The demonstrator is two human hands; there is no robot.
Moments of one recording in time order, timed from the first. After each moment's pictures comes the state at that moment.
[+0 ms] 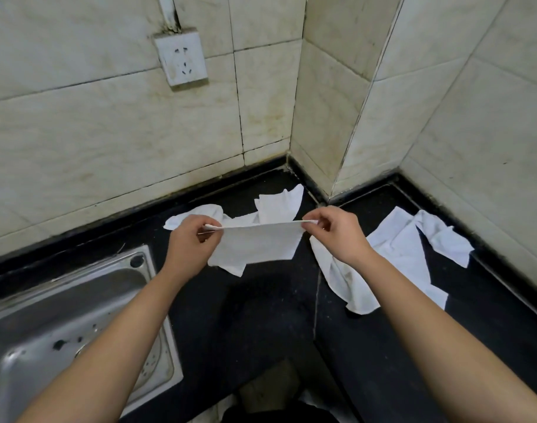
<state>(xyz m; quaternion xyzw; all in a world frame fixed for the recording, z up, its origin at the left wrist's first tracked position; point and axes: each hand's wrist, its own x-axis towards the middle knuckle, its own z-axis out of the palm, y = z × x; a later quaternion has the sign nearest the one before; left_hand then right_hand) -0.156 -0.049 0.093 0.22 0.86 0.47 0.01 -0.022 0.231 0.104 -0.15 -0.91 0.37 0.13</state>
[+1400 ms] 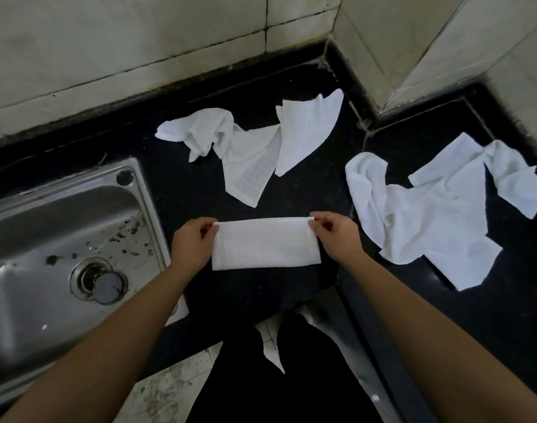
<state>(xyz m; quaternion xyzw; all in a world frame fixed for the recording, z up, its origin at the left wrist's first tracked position) -0.125 -0.109 -0.092 0.05 0.93 0.32 0.18 -0.003 0.171 -0.088 -0.33 -0.83 0.45 -0.04</state>
